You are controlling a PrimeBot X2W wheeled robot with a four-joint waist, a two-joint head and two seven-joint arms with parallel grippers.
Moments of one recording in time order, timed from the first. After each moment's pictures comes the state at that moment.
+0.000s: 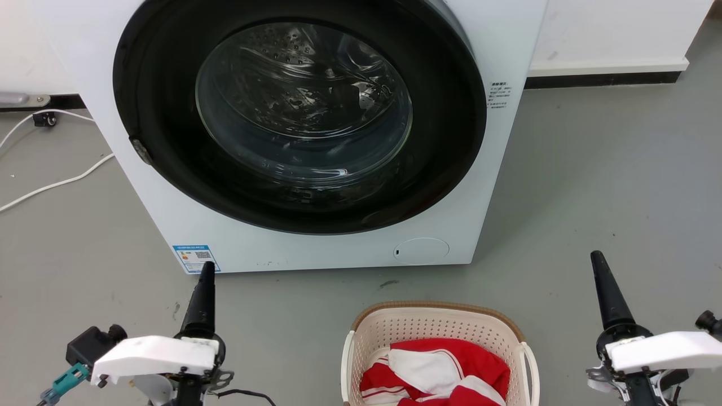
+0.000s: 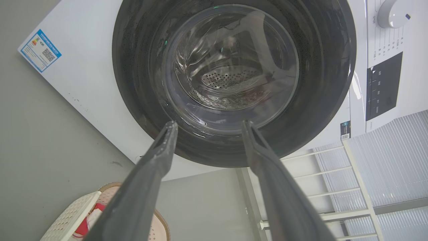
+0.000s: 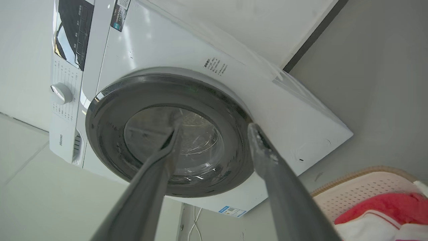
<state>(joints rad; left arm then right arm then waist) -0.06 0.04 0.05 0.15 -1.17 -0.05 -0.01 -0.04 -0.05 -0.07 0.14 1.10 0.13 -0.01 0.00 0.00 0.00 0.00</state>
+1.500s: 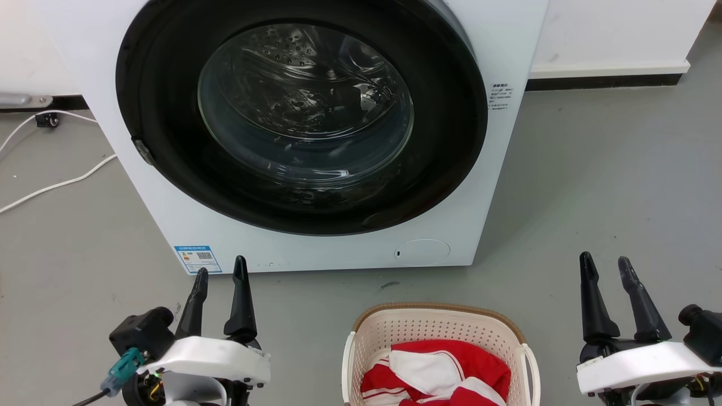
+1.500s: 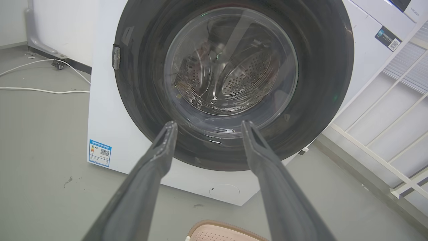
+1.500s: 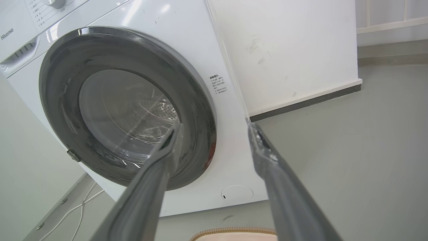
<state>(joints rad) -0.03 0.05 -0.08 0.07 -0.51 0.04 -0.15 0.02 -0.05 -0.04 0.03 0.41 0.13 -0.15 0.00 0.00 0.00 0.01</state>
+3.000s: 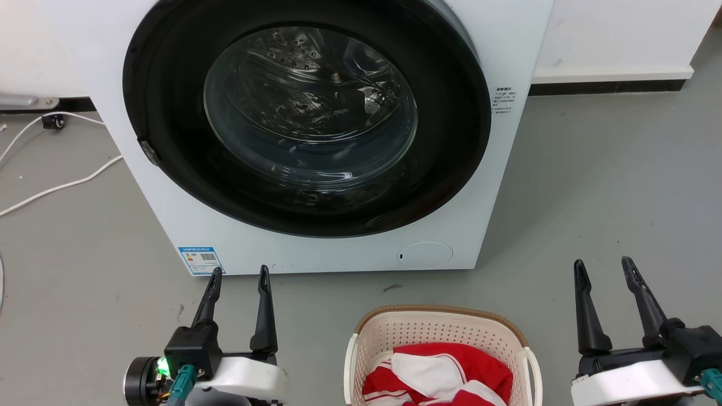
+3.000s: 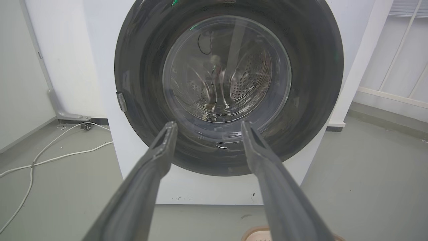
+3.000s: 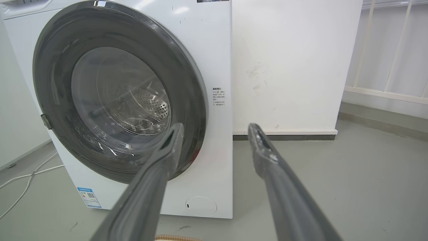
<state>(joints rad) -0.01 0.05 -0.14 0.09 -0.14 0.08 -0.25 0.06 -0.05 -0.04 -0.01 0.09 0.13 -0.25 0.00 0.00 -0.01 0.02</state>
